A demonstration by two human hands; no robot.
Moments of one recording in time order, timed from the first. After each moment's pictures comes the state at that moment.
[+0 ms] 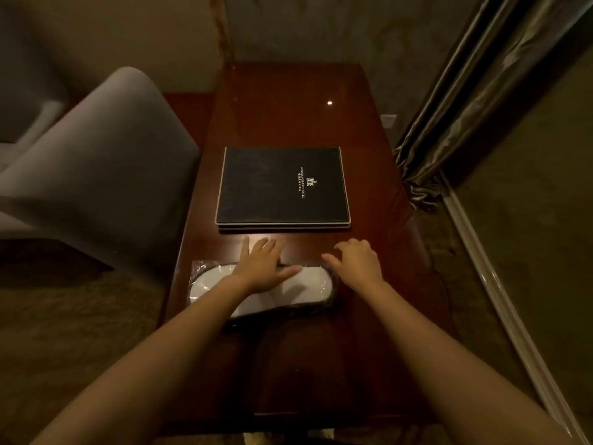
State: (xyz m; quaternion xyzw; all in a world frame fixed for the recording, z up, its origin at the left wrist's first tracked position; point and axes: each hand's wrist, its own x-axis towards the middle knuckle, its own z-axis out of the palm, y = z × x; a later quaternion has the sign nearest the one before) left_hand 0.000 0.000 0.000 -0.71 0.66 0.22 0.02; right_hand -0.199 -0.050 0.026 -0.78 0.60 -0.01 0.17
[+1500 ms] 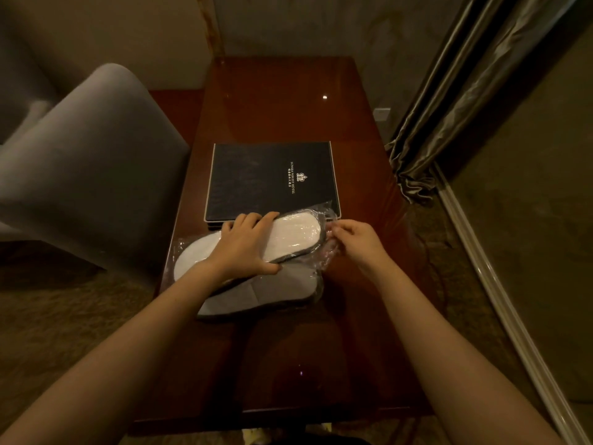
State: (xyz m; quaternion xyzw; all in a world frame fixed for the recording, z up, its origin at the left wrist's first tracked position) left_hand 0.009 -0.004 0.054 -0.67 0.73 0.16 -0.05; right_hand -0.218 -0.061 0.062 -0.53 0.55 -0.27 0.59
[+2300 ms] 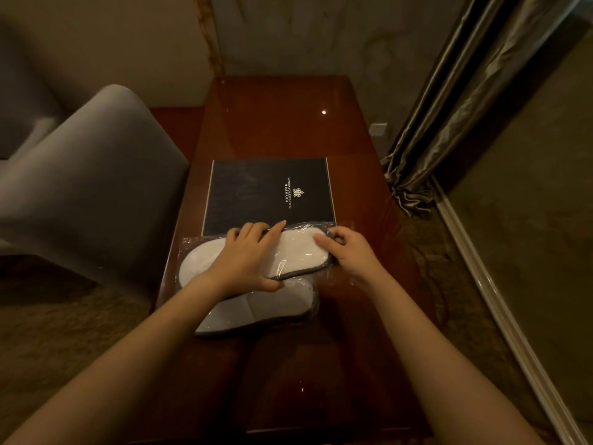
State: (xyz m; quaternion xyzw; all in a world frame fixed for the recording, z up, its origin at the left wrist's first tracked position) left_hand 0.001 -0.006 0.063 -0.64 0.76 0.10 -0.04; right_hand -0.216 -0.064 0.074 -0.58 0.51 -0.27 0.58
